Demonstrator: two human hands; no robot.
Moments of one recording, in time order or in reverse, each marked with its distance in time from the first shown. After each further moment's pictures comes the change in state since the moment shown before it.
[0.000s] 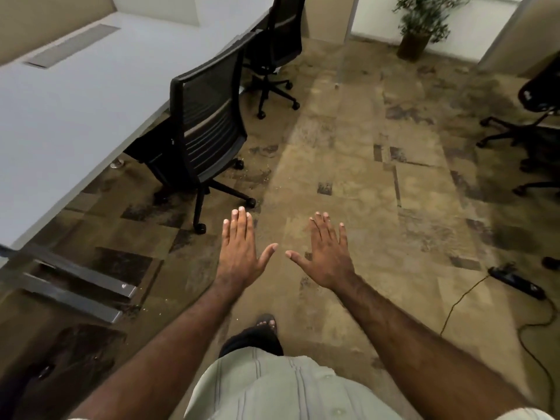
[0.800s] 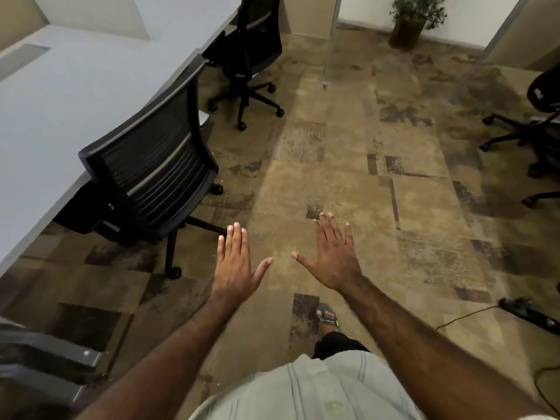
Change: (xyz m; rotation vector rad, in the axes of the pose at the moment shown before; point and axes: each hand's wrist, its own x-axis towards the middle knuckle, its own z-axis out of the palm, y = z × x) left_hand 0.298 0.051 0.036 -0.024 -0.120 -0.001; right_hand 0.279 0.160 -0.036 -0.021 0.006 0.033
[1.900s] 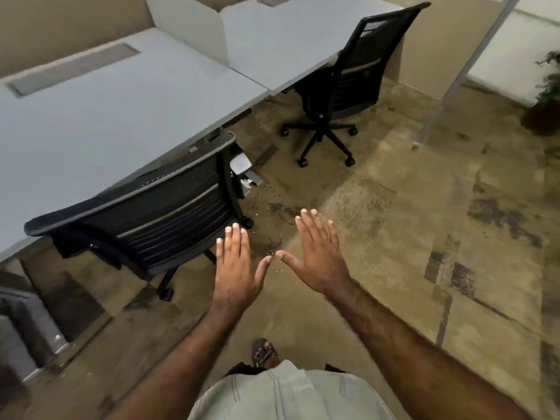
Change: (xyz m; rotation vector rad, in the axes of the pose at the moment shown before) left_hand 0.319 0.018 -0.052 -0.091 0.283 -0.462; right_hand 0.412 0.027 -0.076 0.085 -0.007 -0.546
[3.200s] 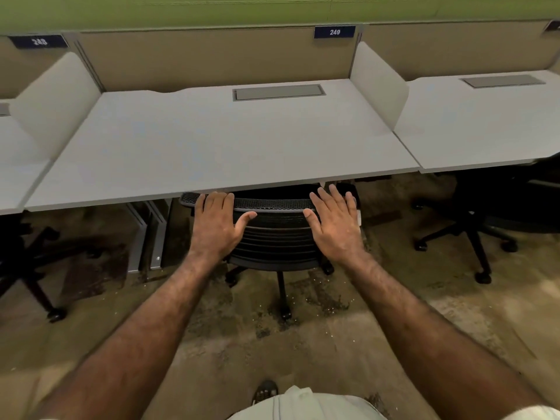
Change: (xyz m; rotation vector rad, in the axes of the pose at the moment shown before) left_hand 0.039 -0.141 -0.148 0.322 0.386 -0.556; right_hand 0.226 -0.113 -0.047 0.107 -0.004 -0.588
